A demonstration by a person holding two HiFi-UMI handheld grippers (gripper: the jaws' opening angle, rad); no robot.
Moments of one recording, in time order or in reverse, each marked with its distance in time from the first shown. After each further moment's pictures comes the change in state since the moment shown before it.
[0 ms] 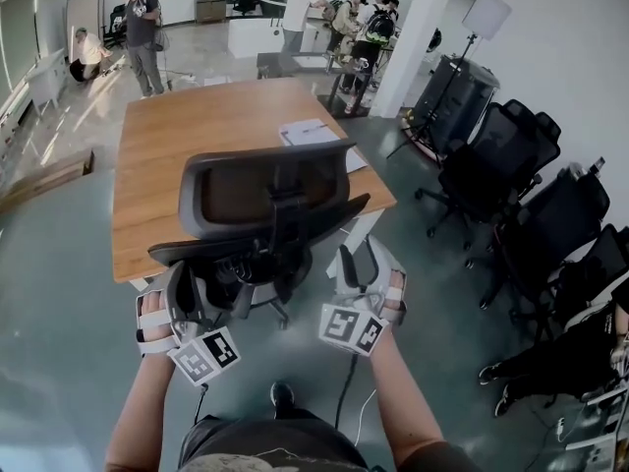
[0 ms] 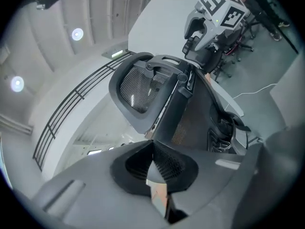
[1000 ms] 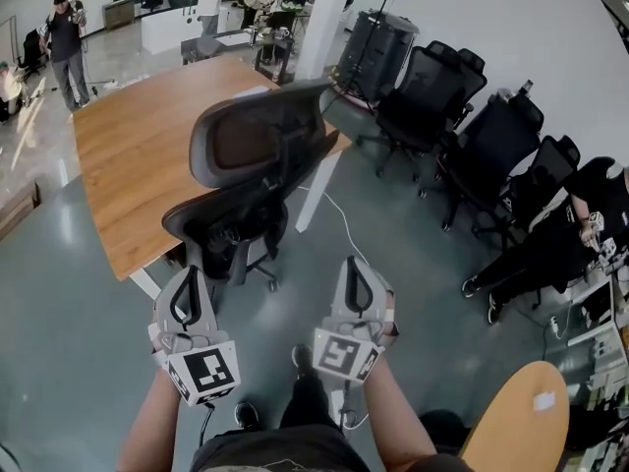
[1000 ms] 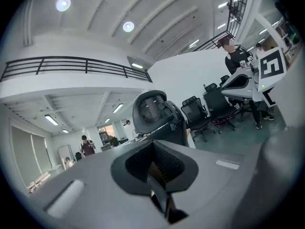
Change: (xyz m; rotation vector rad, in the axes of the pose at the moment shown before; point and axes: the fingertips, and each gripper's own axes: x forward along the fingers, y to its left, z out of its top) left arm -0.096 0.038 -0.029 -0.589 -0.376 -0.351; right arm -0.196 0.043 0.093 0.136 0.202 -0.242
